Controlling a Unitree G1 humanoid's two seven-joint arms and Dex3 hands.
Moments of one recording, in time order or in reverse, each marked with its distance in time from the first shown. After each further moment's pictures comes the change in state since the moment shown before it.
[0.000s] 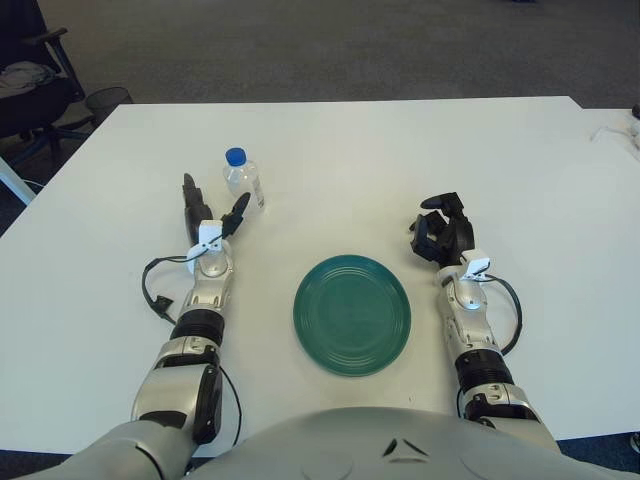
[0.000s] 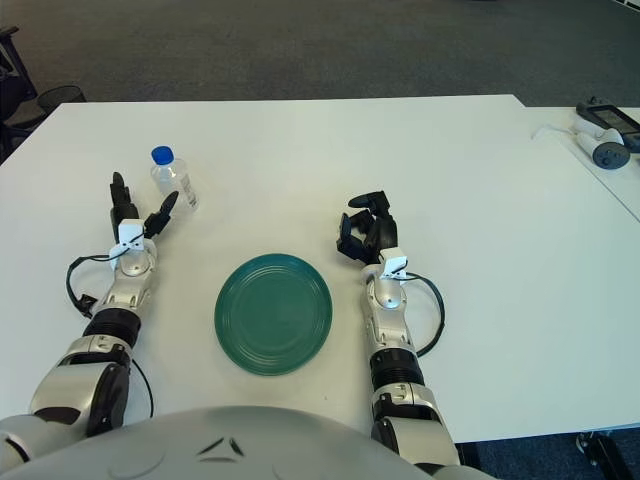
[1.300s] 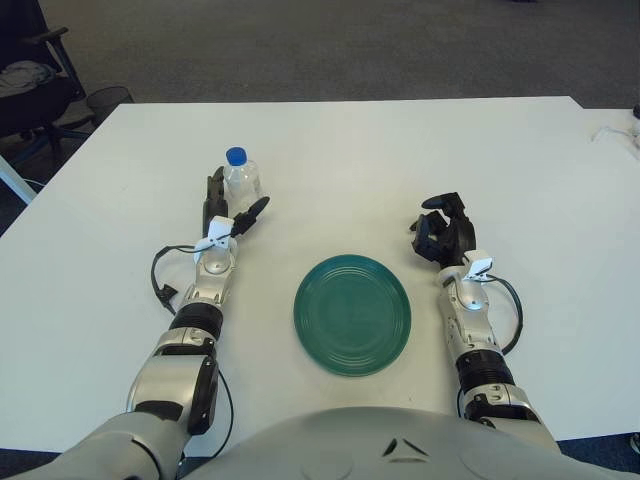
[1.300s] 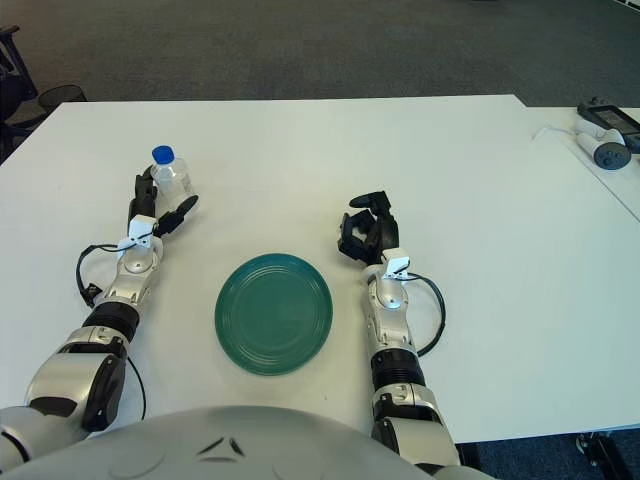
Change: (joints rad) left arm -0.060 0.035 -0.072 0.110 0.005 -0.086 -0.167; right arm 0.002 0.010 0.002 -0.003 0.014 -0.003 0.021
